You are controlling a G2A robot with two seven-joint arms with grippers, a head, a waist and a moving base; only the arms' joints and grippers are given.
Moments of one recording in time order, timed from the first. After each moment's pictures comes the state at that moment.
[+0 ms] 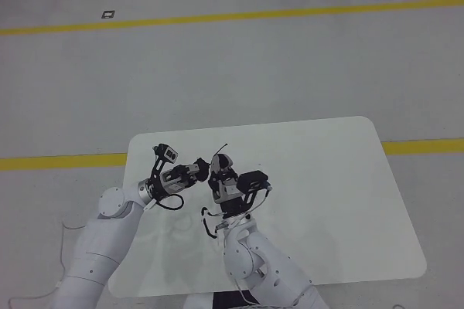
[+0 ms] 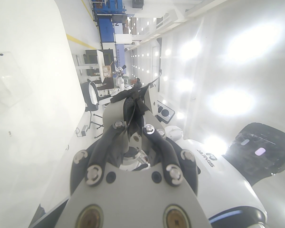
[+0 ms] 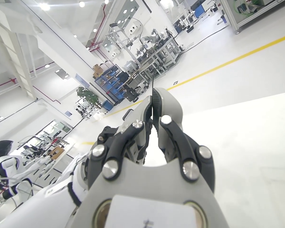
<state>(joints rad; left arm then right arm) 1.29 -1.11 -1.26 -1.30 -0.73 -0.34 -1.14 -1.51 -1.61 0.81 -1.53 -0.98 0.14 -0.53</state>
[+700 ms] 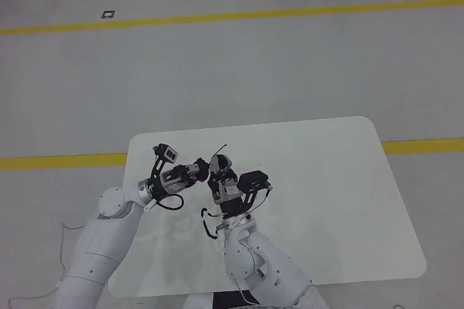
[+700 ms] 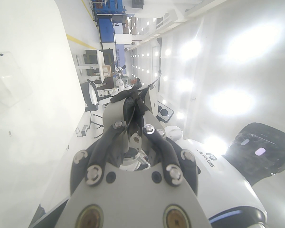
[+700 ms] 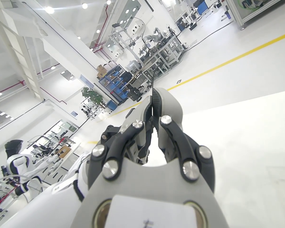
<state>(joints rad) 1.29 -1.11 -1.26 -1.30 -0.73 -0.34 -1.14 -1.51 -1.61 0.81 -1.53 -0.95 0.11 -0.52</state>
